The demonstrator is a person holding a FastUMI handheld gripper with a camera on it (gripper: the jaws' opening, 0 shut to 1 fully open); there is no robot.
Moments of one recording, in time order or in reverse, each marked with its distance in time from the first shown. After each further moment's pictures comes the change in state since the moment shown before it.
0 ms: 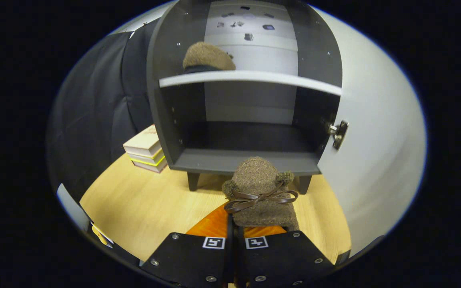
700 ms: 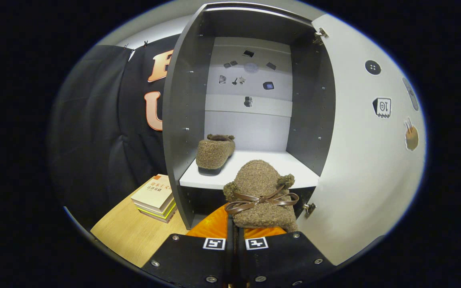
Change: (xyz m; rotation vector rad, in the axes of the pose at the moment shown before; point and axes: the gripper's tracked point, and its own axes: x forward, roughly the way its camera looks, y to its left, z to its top) arm -0.065 0.016 0.168 -0.027 -0.236 -0.096
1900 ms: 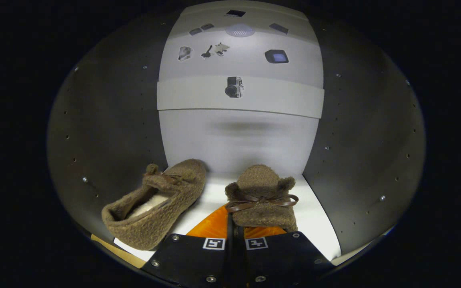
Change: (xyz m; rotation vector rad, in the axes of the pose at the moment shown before) arm 0.250 -0.053 0.068 -0.001 0.142 0.084
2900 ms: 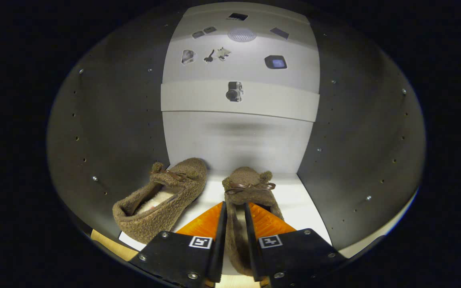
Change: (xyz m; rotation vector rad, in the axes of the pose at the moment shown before) arm -0.050 0.001 -0.001 -0.011 0.011 -0.034
